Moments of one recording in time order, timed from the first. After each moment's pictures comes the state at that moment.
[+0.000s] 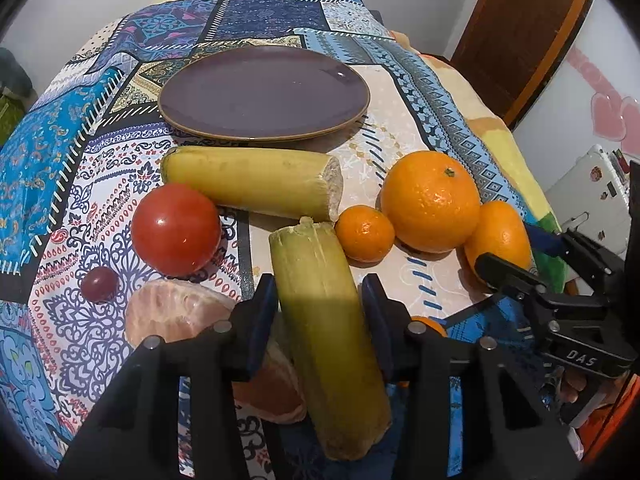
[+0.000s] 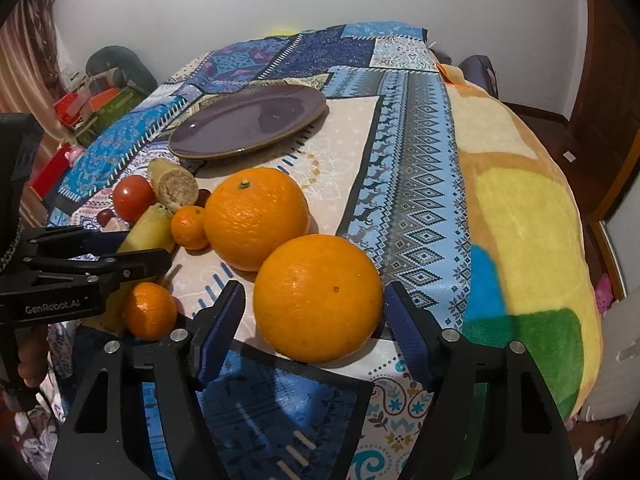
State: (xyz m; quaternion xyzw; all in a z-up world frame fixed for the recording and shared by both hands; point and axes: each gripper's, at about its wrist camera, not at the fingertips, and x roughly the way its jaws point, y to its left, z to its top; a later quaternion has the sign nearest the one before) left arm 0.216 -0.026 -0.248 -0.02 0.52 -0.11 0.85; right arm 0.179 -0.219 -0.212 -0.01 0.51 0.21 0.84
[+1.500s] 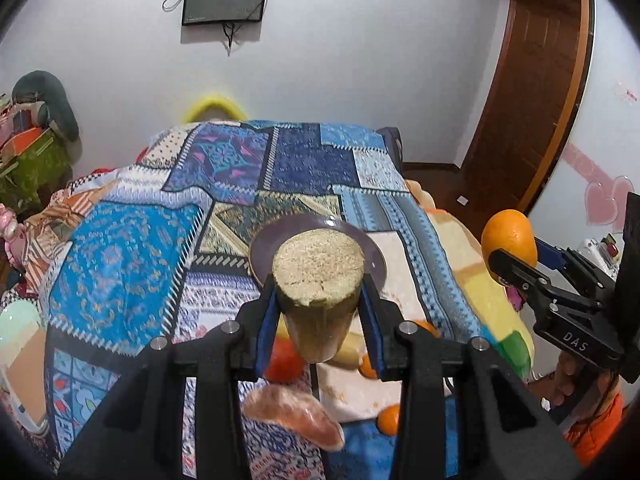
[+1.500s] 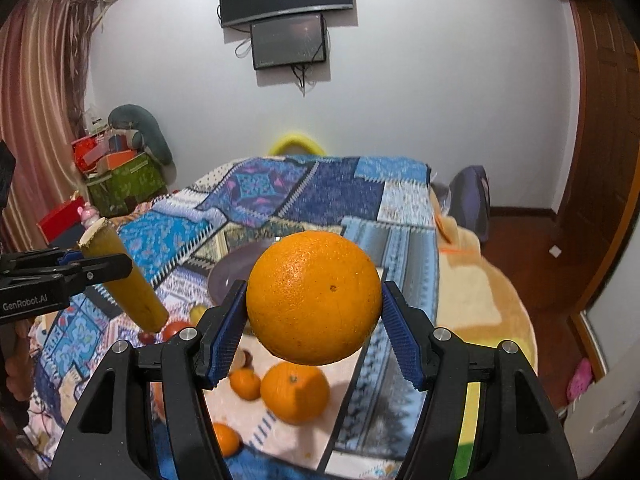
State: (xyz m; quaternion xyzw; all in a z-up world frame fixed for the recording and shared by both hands) left arm 0.209 0.034 -0.102 -0.05 0.35 -0.07 0.93; right arm 0.208 -0.186 -0.095 -0.03 0.33 0.22 0.92
